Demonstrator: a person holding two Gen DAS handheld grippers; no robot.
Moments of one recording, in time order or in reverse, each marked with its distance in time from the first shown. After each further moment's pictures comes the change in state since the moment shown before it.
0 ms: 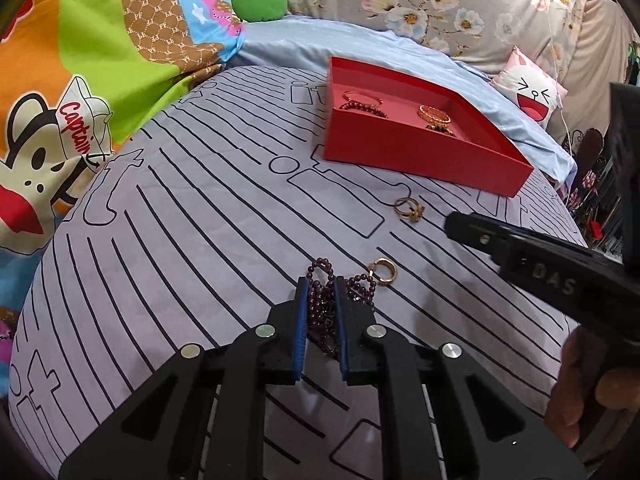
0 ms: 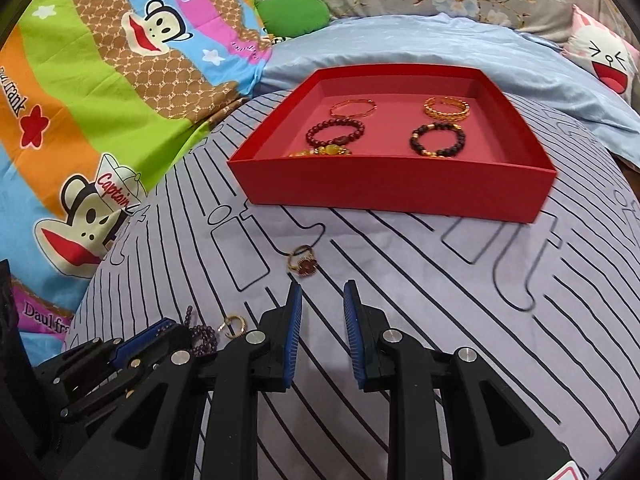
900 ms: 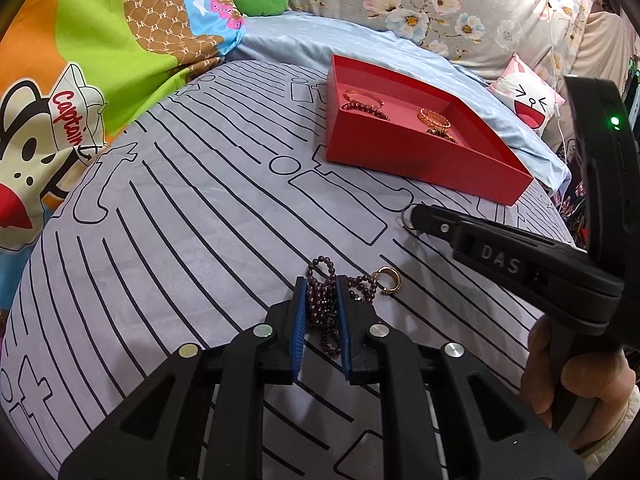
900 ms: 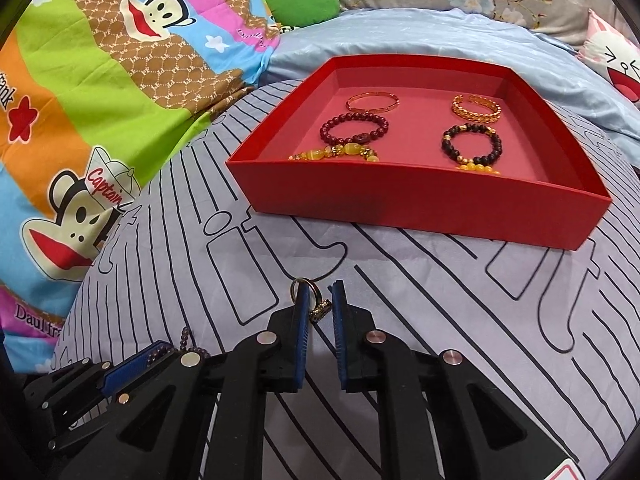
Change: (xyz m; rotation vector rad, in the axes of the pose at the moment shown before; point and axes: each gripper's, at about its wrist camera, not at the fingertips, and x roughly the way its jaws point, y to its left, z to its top) left arm 0.006 0.008 0.004 -0.027 0.011 -0.043; right arm 0.024 0.005 0.012 -0.009 0.015 0.000
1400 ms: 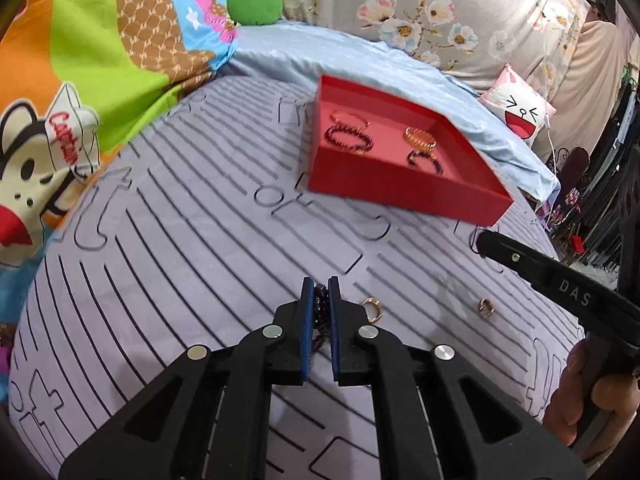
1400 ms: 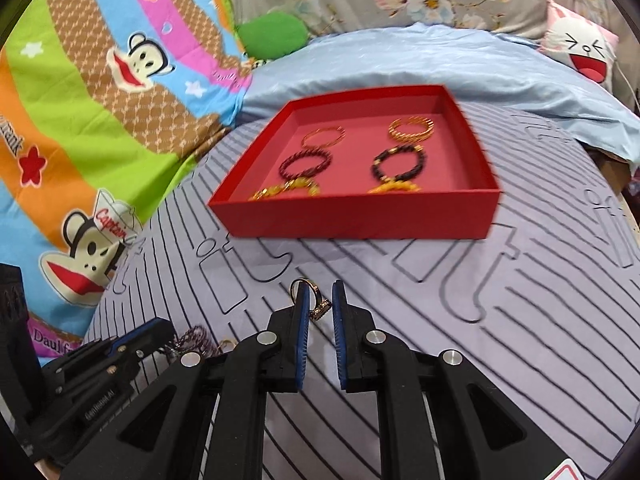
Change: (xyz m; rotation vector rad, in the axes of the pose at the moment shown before) left arm -0.018 -0.011 0.019 -0.003 -0.031 -0.032; right arm -0.067 -0.043 -0.006 0.104 -0.094 -0.022
